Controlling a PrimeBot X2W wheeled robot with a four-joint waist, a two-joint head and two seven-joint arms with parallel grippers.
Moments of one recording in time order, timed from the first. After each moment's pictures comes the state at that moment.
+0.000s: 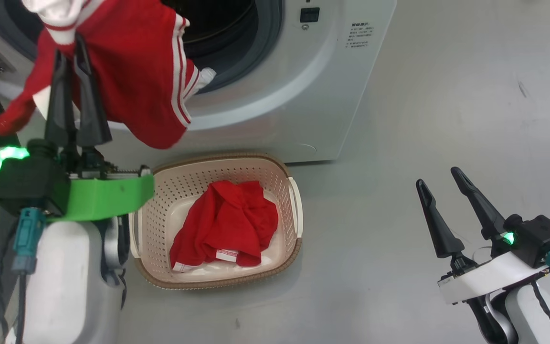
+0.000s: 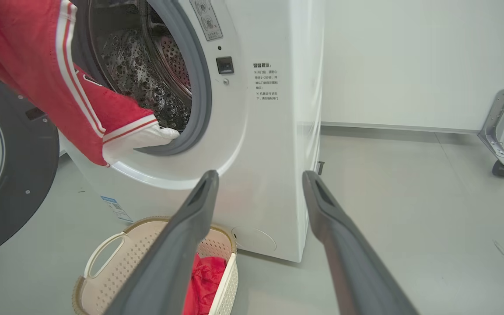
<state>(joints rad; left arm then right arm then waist) -0.45 0.02 -0.11 -0.06 -0.16 0.12 -0.26 -0.08 -0.28 0.29 0.04 0.46 0.12 -0.25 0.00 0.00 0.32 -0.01</state>
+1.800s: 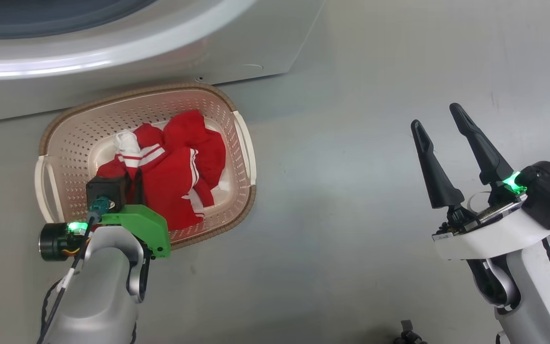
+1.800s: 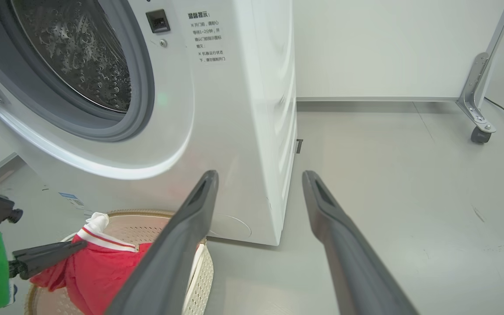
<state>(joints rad) -0.54 0.03 -0.29 0.80 -0.35 0.12 -0.20 -0.22 -0.30 0.34 -0.07 0.50 0.12 -0.25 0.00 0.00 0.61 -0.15</state>
